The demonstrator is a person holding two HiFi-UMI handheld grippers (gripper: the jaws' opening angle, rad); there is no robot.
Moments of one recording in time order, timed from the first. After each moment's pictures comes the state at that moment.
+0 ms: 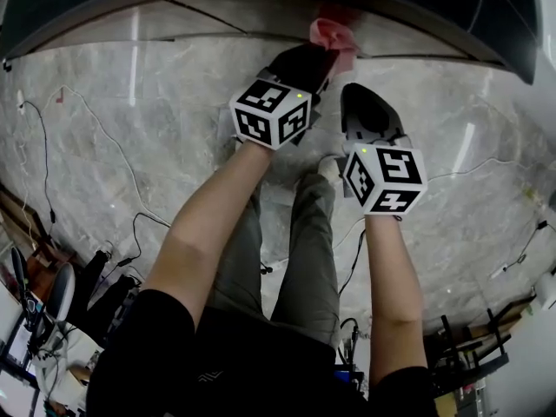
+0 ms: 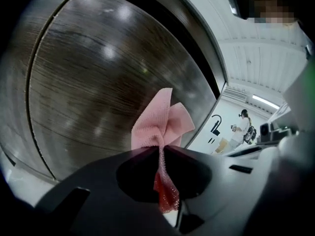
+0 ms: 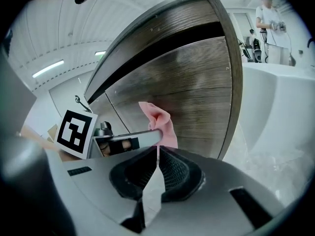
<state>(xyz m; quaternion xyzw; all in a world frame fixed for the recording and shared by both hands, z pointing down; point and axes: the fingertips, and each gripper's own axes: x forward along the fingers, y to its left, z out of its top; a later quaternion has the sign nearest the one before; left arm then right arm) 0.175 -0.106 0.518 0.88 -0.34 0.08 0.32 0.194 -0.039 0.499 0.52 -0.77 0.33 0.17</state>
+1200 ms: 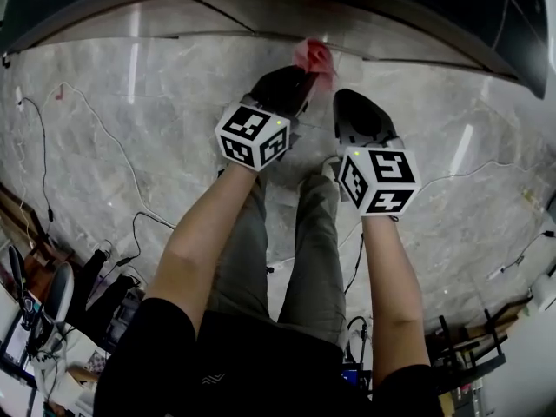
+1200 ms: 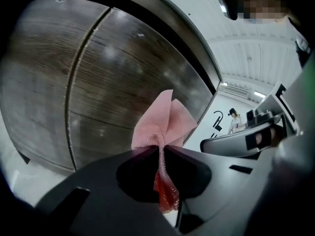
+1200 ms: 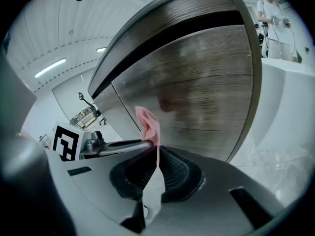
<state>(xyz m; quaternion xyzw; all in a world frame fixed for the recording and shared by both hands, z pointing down) 0.114 -0.070 0.541 0.88 -0.35 0.10 0.31 0.155 -0.032 0.513 0.49 -0.78 0.35 0.19</state>
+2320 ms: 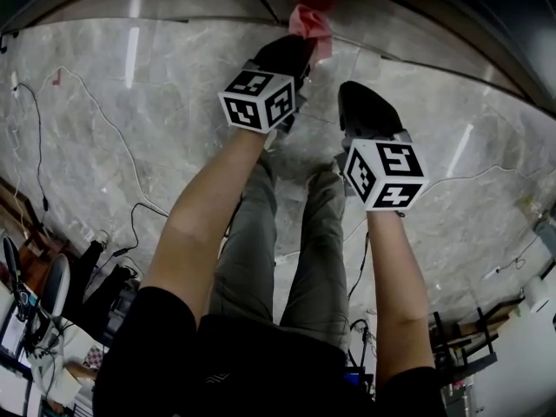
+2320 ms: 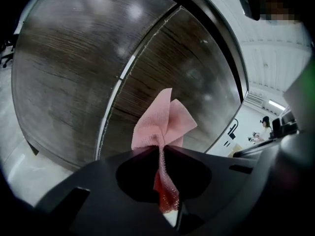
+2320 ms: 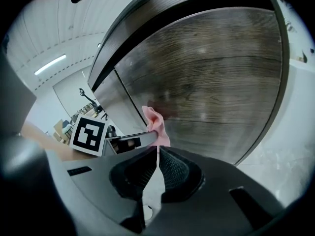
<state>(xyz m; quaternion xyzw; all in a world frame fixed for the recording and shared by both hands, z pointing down) 0.052 -0.125 0.582 0.84 -0.41 0.09 0.35 0.106 -0.043 0.533 0.48 -0.78 0.36 0.21</state>
